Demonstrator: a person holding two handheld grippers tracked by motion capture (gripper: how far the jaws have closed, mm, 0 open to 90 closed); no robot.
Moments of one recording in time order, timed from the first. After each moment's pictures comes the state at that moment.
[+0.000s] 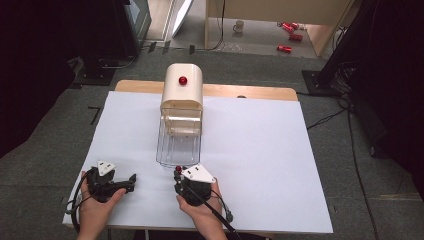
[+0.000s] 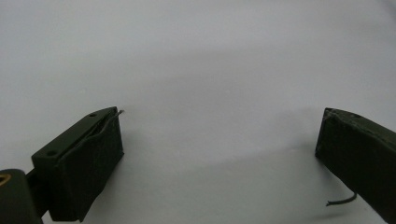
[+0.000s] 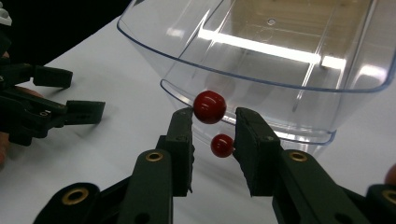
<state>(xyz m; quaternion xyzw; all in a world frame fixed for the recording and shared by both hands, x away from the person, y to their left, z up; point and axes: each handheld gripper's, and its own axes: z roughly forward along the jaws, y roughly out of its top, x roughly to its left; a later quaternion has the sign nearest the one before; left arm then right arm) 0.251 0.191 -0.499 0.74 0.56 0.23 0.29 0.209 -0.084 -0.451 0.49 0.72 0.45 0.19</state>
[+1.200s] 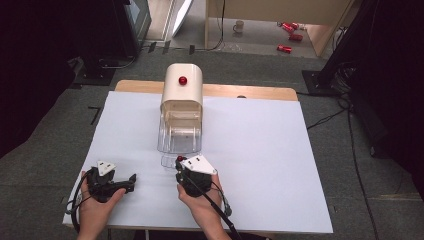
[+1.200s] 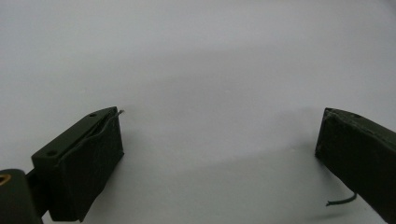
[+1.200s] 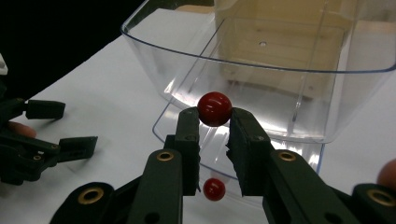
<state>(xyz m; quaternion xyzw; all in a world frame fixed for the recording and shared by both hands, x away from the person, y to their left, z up) 0.251 0.191 -0.499 0.74 0.56 0.23 0.29 0.224 -0.086 -0.428 0.50 0.70 0.46 0.21</state>
